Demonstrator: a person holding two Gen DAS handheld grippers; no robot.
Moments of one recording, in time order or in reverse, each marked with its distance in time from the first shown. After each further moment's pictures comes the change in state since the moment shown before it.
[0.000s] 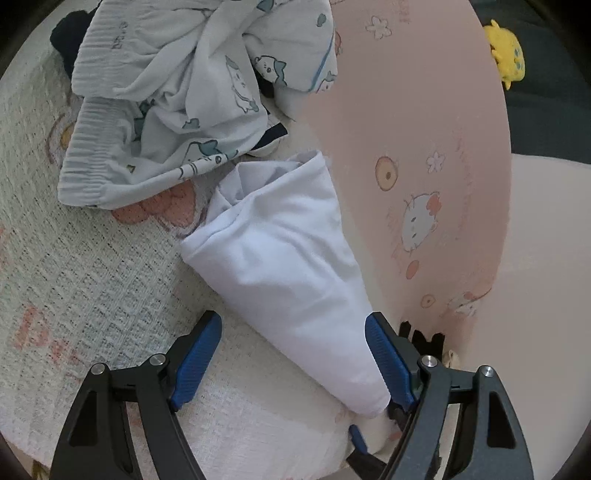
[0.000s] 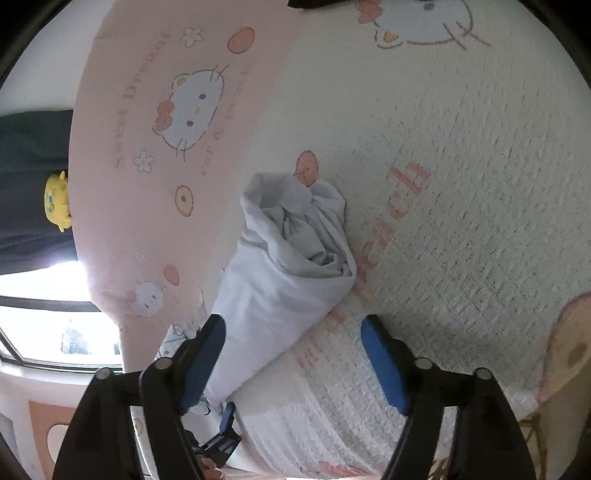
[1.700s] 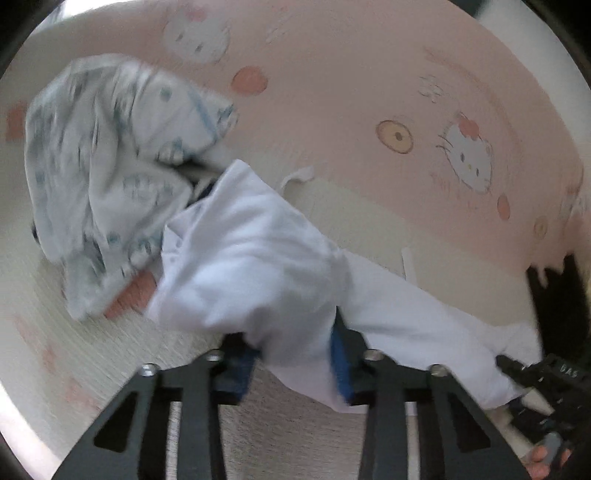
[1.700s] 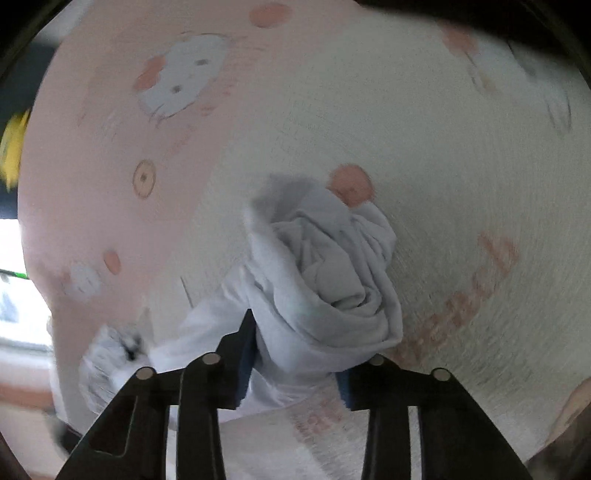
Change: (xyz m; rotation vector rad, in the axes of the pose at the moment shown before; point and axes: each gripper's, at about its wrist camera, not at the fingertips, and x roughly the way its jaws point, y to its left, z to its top) left arm 0.050 -0.102 -0.046 0.625 -0.217 0.583; right arm 0.044 0.062 0.022 -0.244 -0.025 -0.311
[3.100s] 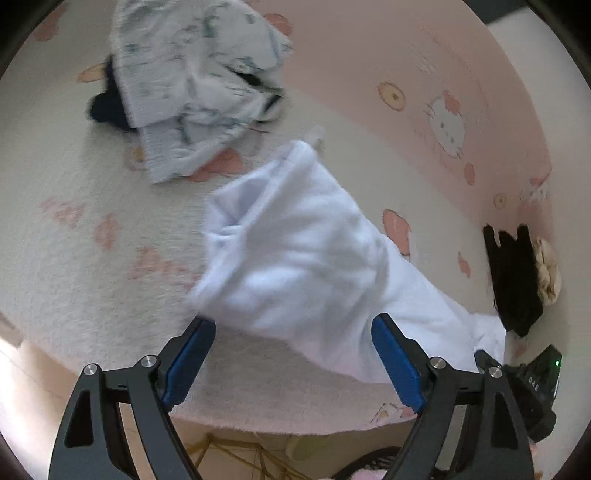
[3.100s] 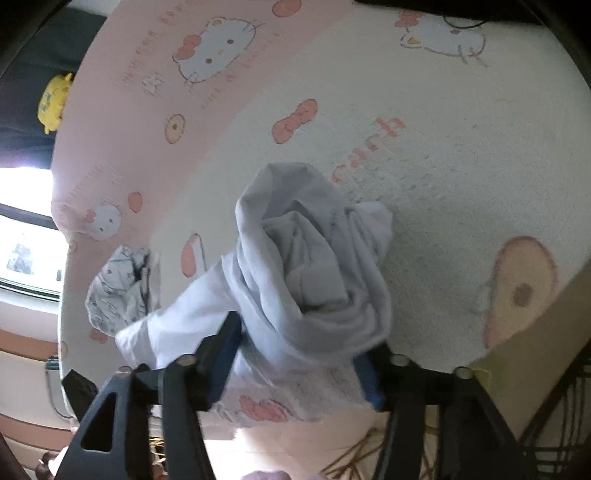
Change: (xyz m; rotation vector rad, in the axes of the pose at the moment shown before) left arm -0.044 0.095 -0.059 -0.162 0.243 -0.238; right arm -0.078 -0.077 -0.081 -0.077 0.092 0.079
